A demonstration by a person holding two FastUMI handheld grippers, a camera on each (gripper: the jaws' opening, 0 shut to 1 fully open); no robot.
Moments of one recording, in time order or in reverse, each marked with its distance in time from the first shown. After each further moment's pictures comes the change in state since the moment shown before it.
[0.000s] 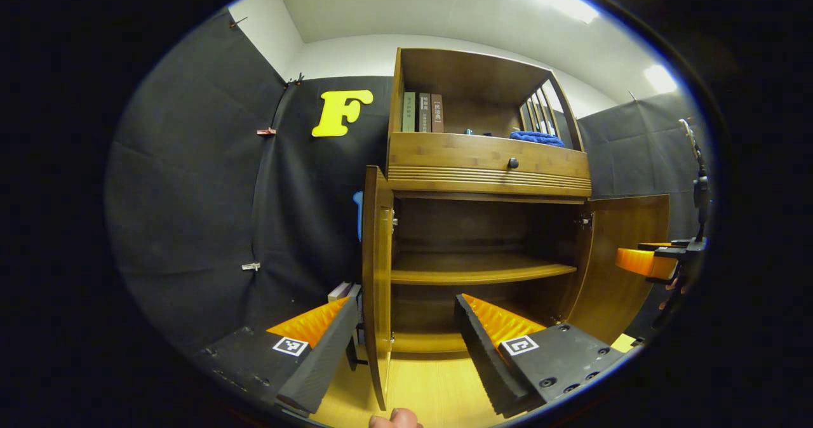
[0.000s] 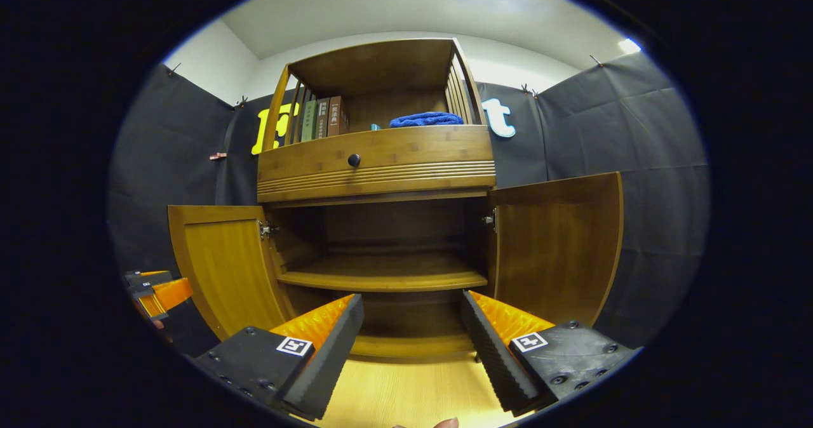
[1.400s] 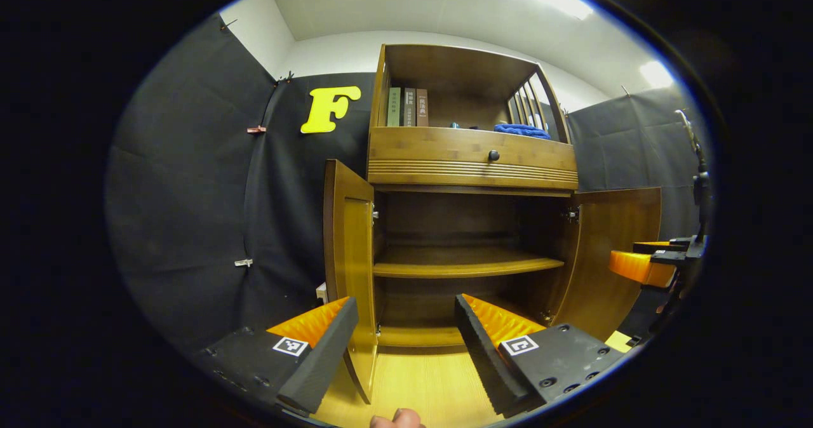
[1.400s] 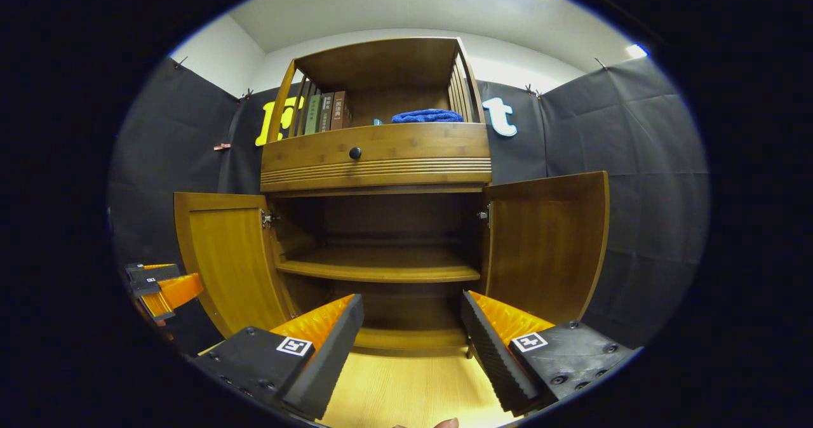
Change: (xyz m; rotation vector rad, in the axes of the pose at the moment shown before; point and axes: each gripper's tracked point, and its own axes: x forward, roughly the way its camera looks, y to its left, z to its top) left arm -0.003 -0.016 -0.004 0.016 0.025 -0.022; right arm -0.017 -0.007 -0.009 -0.027 0.025 0.002
